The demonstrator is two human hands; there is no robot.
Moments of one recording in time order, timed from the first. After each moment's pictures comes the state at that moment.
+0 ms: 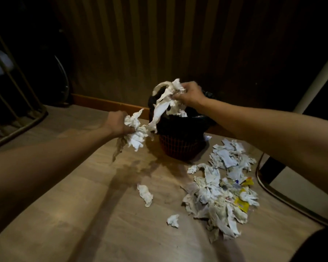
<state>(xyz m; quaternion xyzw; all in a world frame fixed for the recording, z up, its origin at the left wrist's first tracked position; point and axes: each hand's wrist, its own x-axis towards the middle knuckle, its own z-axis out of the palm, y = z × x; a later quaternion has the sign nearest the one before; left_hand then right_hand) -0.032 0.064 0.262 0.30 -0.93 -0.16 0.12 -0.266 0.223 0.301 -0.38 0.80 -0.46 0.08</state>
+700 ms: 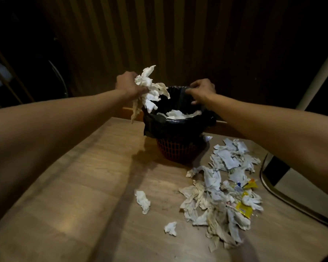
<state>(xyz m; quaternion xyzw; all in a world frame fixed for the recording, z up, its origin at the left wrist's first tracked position) -0.143 0.086 0.350 0.33 -0.88 -0.25 0.24 -0.338 0.252 0.297 -0.25 0.82 -0.50 0.09</state>
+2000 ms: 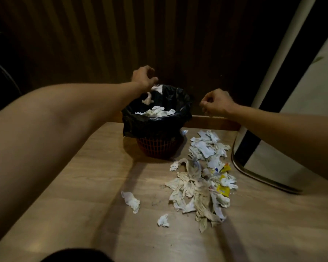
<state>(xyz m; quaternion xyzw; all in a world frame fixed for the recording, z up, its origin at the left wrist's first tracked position) -0.245 0.103 0.336 0.17 -0.90 -0.34 0.22 -0.306 0.384 0.297 -0.27 0.90 -0.34 0.02</state>
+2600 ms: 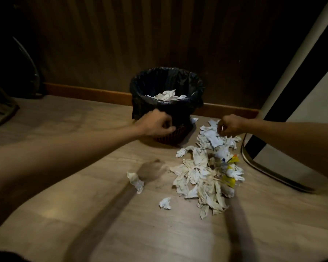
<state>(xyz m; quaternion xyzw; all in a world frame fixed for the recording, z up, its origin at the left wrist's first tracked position) -0.126 0.164 0.221 0.00 -0.99 -0.11 0.05 -0.338 0.419 0.197 -0.34 0.91 0.02 0.23</state>
